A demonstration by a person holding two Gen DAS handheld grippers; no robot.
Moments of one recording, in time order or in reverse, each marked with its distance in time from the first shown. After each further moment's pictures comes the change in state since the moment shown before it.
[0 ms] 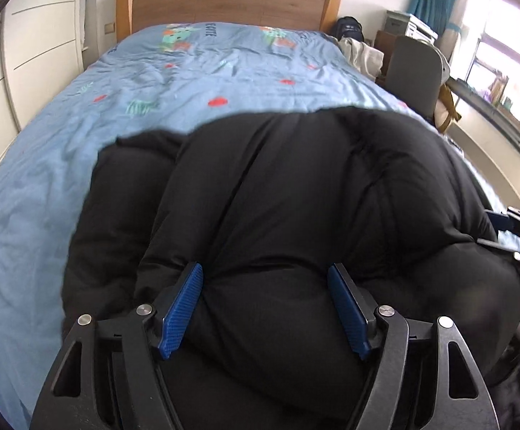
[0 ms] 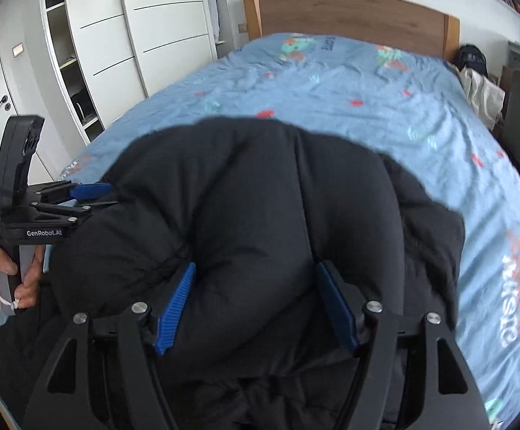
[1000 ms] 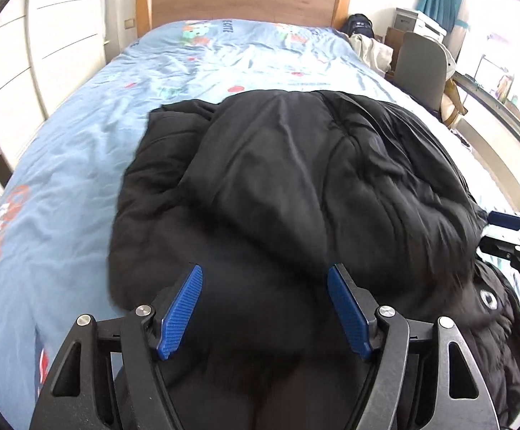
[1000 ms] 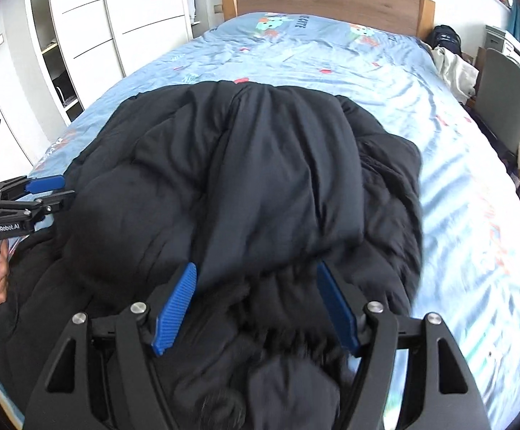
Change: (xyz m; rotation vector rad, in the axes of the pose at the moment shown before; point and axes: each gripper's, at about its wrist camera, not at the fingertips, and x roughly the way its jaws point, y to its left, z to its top) left arm -0.093 -0.012 -0.058 -0.040 0.028 0.072; right arm -0.072 0.020 -0.057 0.024 0.096 -0.137
